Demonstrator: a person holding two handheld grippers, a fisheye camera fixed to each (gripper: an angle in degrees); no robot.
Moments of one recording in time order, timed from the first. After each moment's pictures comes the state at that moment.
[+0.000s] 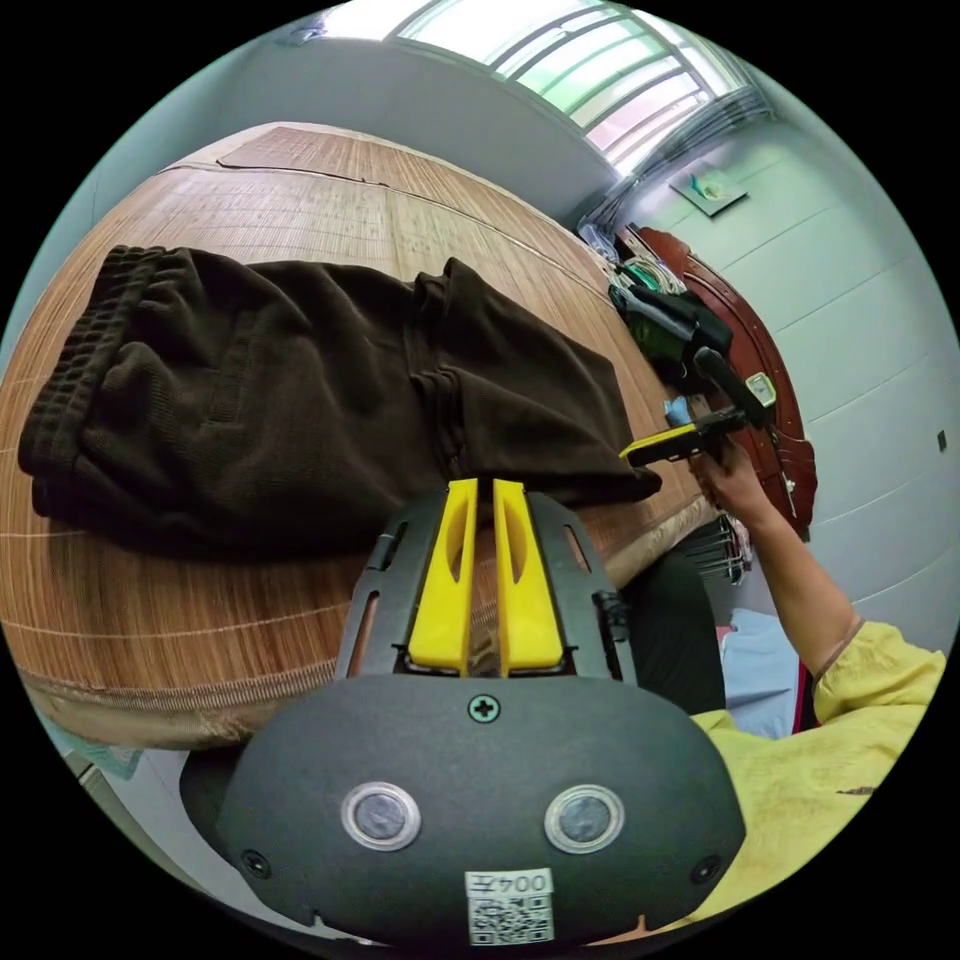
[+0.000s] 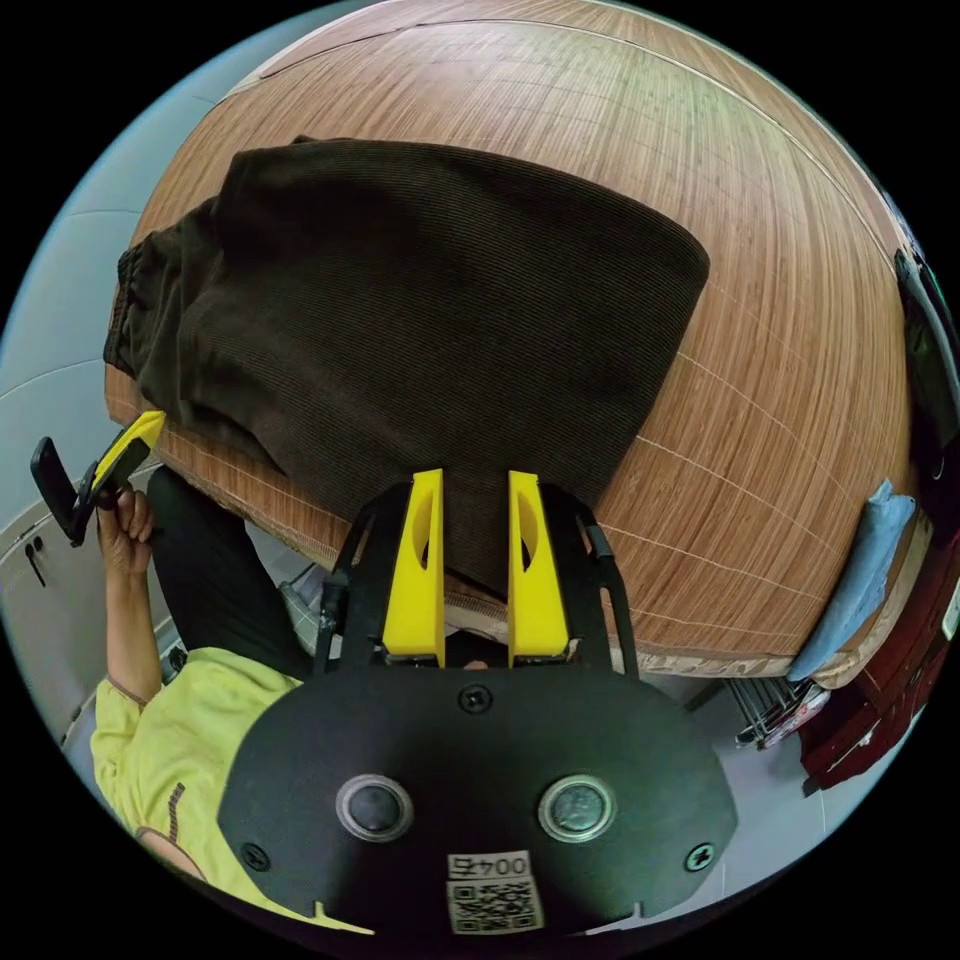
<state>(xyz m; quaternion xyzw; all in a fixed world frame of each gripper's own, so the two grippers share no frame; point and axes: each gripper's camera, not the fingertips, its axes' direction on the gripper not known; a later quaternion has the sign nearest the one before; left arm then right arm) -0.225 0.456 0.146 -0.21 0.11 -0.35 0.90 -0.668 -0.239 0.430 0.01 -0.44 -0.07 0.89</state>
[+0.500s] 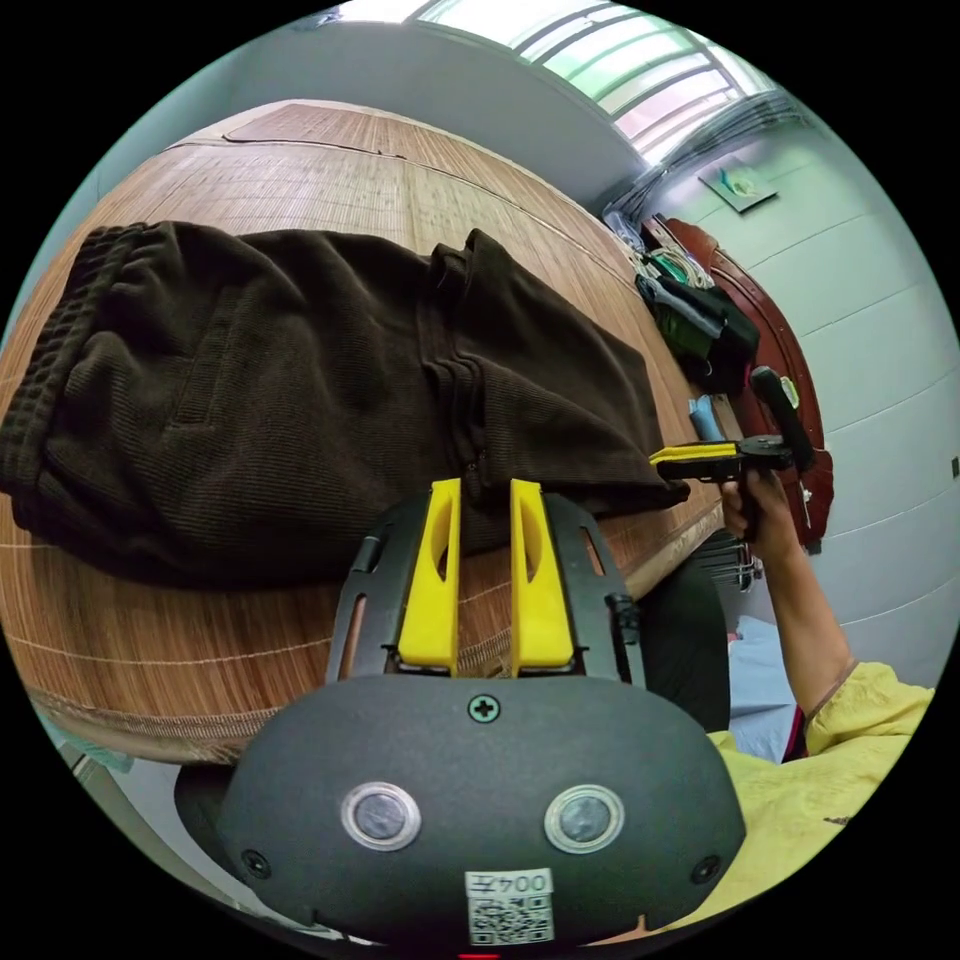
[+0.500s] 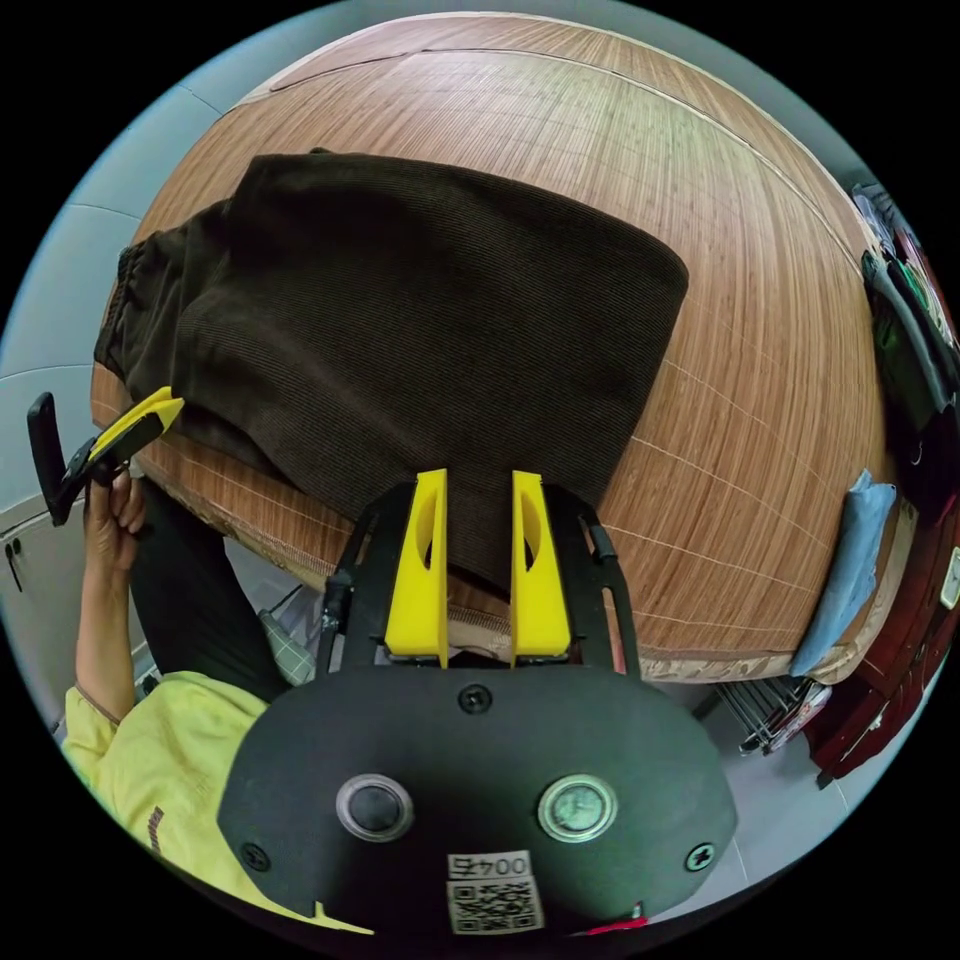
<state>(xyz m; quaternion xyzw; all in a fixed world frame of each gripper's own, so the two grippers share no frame) -0.249 0.443 0.206 -0.24 0.10 -0.37 0.89 -0.688 -0.197 0.412 0.06 -0.41 -0.04 0.91</state>
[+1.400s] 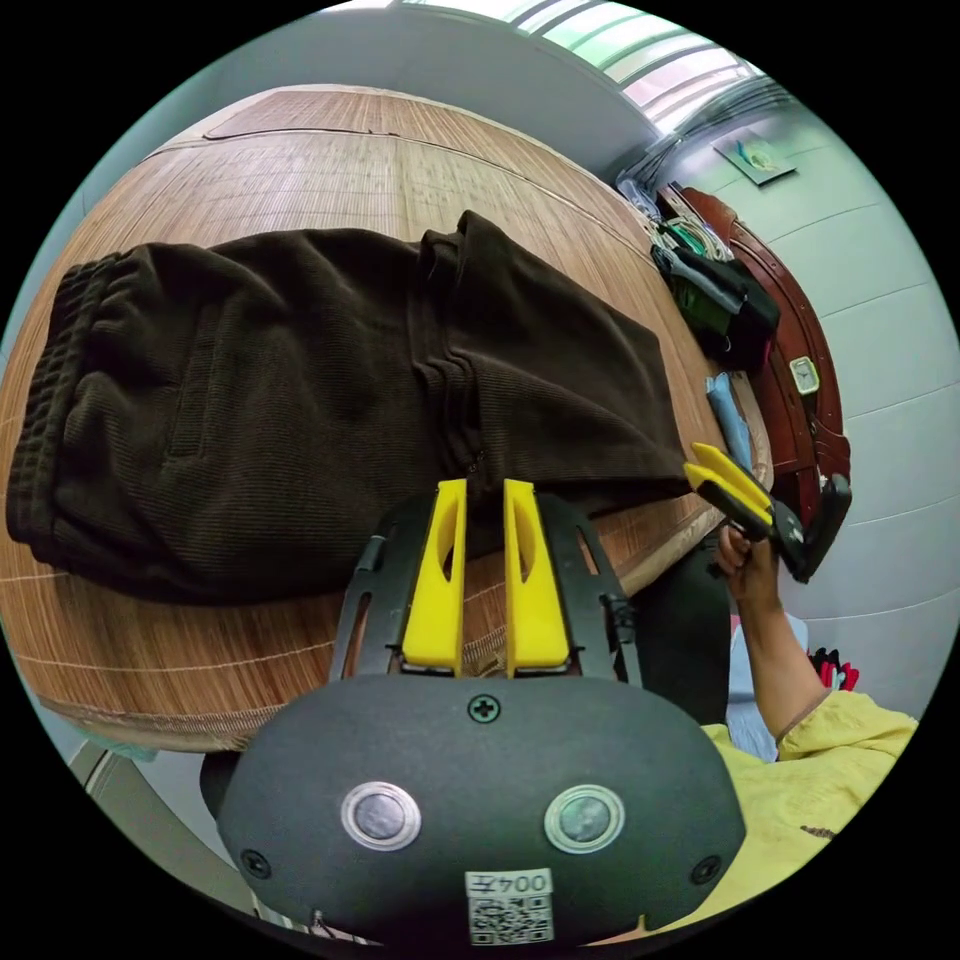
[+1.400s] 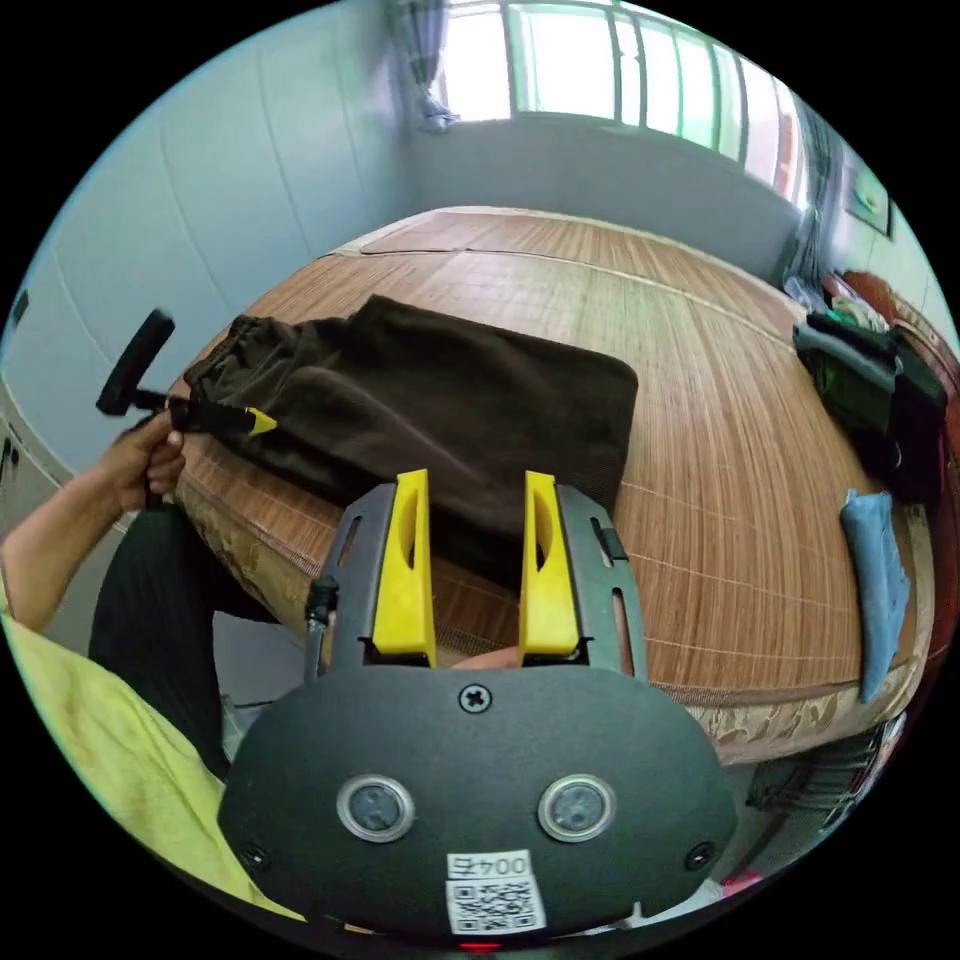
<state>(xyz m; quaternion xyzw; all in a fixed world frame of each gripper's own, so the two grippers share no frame) -0.299 0.398 0.251 -0.30 0.09 -0.35 0.88 -0.712 0.007 0.395 0.37 -0.40 0.07 0.84</state>
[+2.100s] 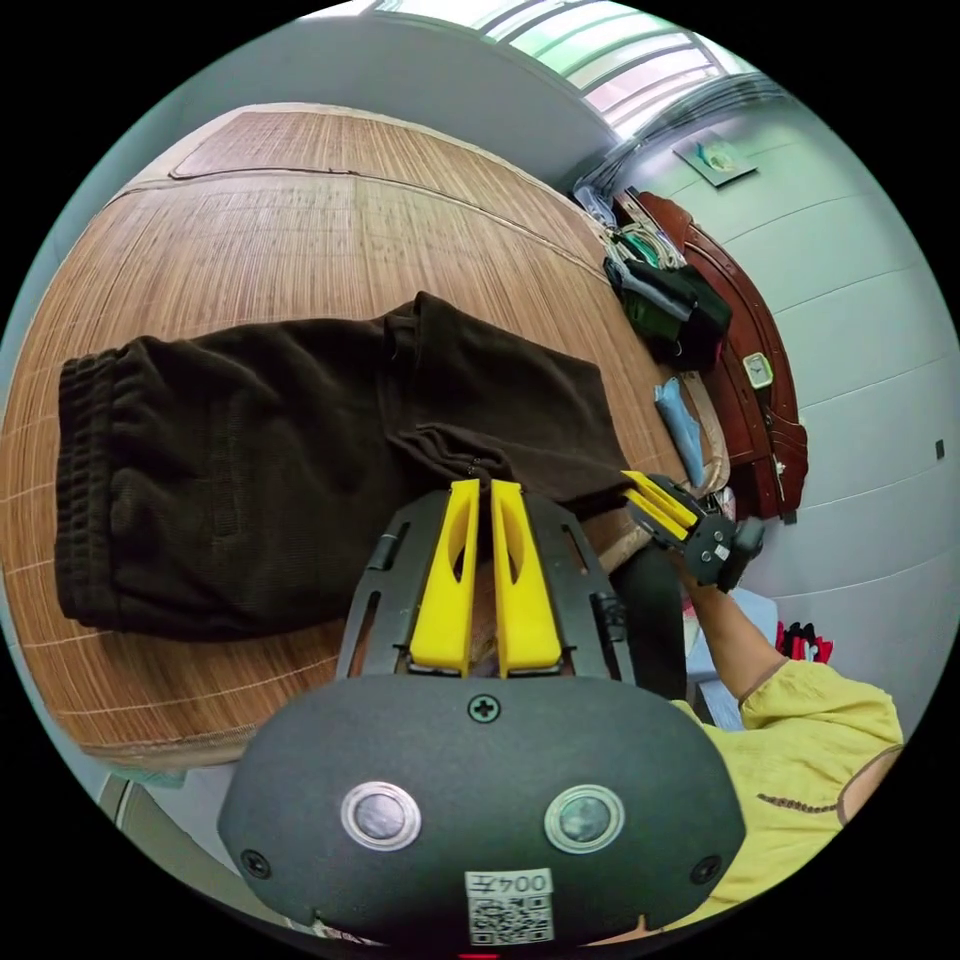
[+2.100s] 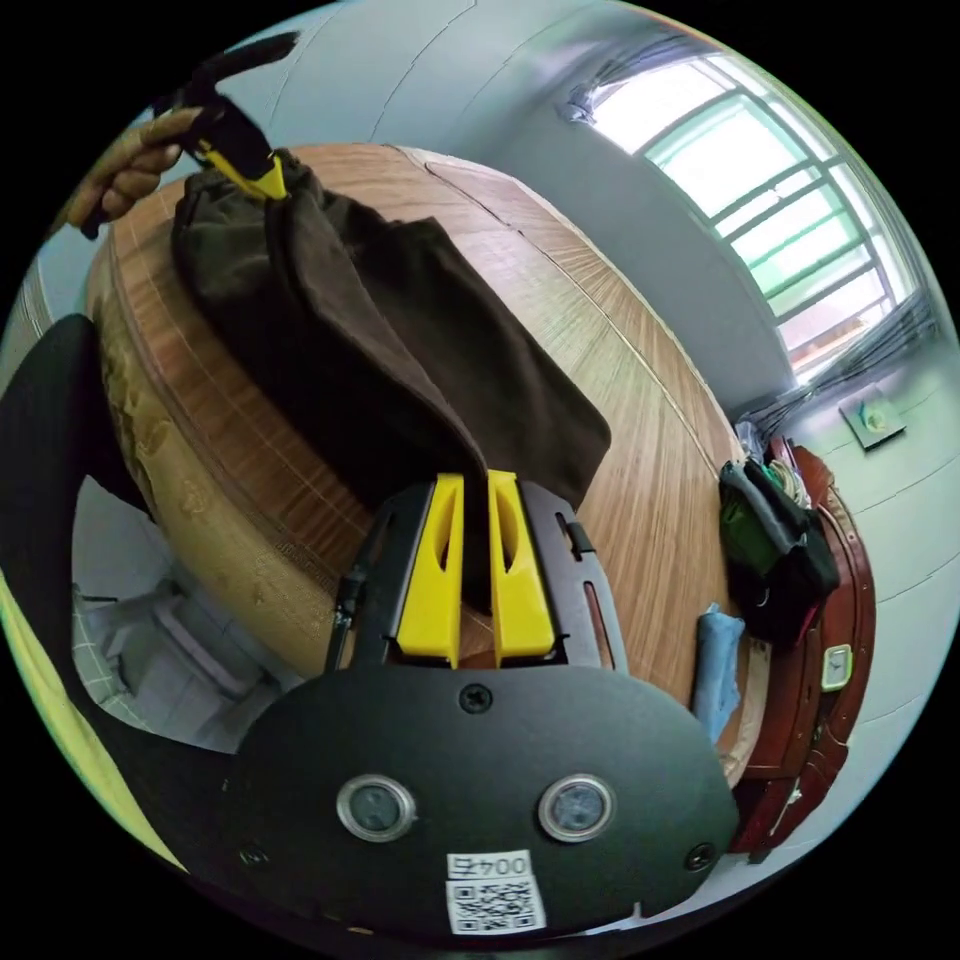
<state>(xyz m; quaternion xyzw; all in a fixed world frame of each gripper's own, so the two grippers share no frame) -0.357 0.336 0.227 -0.27 0.14 -0.34 0.89 -0.763 0.035 0.364 0.39 -0.16 -0.05 0.91</state>
